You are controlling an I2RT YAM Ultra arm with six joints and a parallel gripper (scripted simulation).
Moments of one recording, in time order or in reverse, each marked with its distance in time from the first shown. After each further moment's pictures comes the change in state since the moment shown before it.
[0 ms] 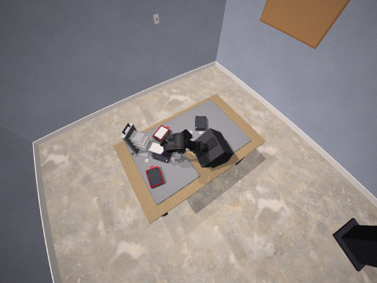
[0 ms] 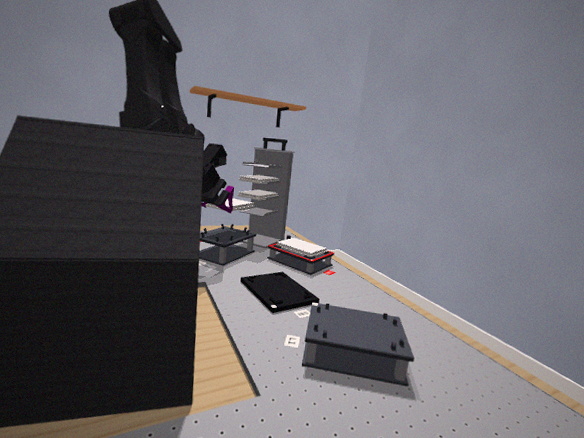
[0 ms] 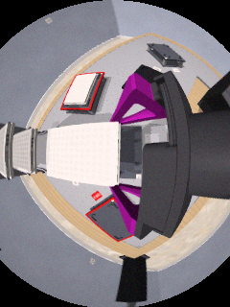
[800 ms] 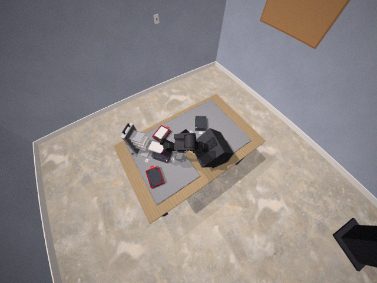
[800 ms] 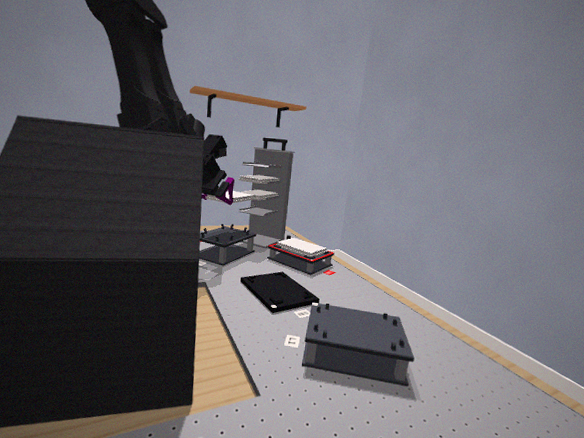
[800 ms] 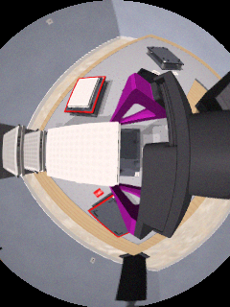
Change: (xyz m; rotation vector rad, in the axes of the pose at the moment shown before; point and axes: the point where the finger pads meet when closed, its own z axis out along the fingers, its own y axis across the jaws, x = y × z) arm -0.015 0.000 -0.018 -0.002 -0.006 -0.001
